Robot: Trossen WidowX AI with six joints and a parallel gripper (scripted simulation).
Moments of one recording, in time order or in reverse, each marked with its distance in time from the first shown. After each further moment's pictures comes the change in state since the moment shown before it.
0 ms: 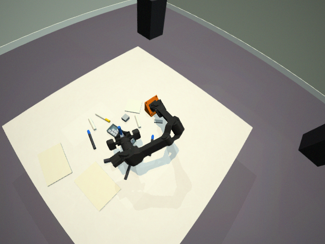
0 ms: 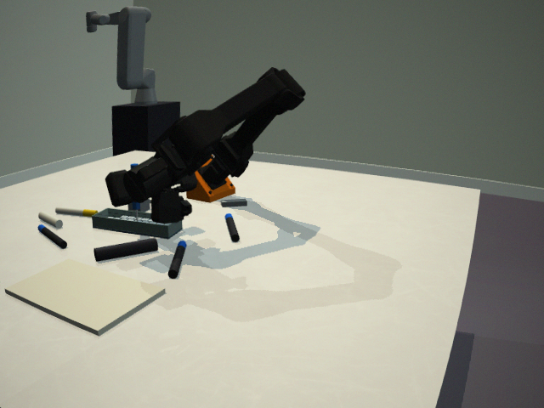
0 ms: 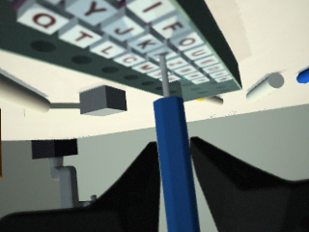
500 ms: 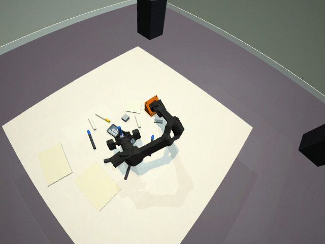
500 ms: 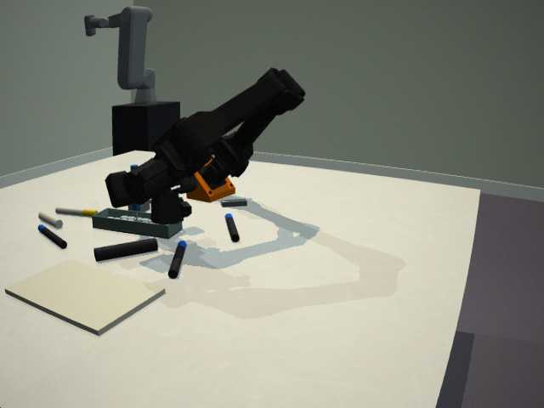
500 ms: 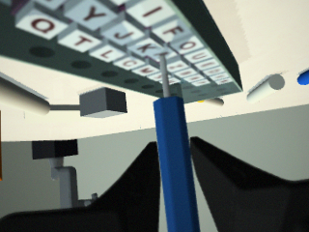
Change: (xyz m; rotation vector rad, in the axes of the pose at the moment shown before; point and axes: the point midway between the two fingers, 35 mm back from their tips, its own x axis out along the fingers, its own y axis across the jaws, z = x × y) arm 0.002 0.000 0.002 0.002 0.000 0.001
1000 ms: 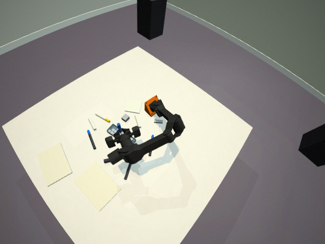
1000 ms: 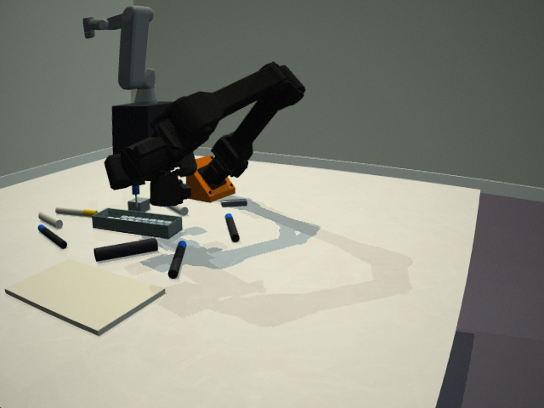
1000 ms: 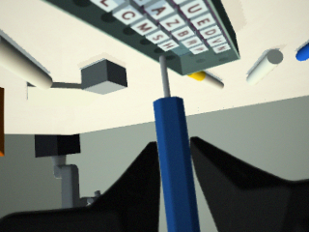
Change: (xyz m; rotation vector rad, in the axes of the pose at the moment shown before) arm -0.015 0.002 -0.029 0.007 -0.007 0.010
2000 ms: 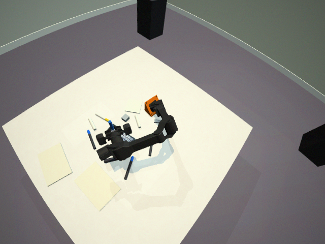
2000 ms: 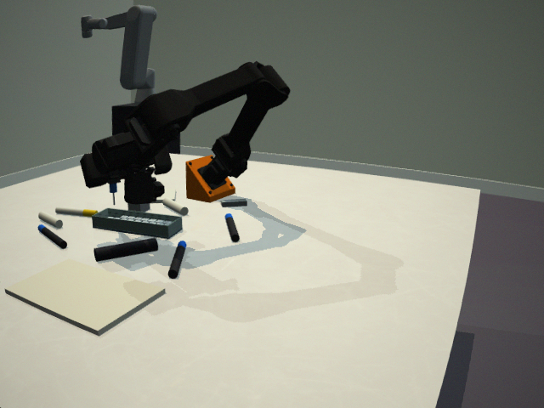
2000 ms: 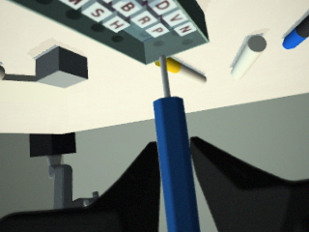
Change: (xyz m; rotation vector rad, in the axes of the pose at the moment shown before) arm 0.025 -0.038 -0.020 -0.003 0.001 0.001
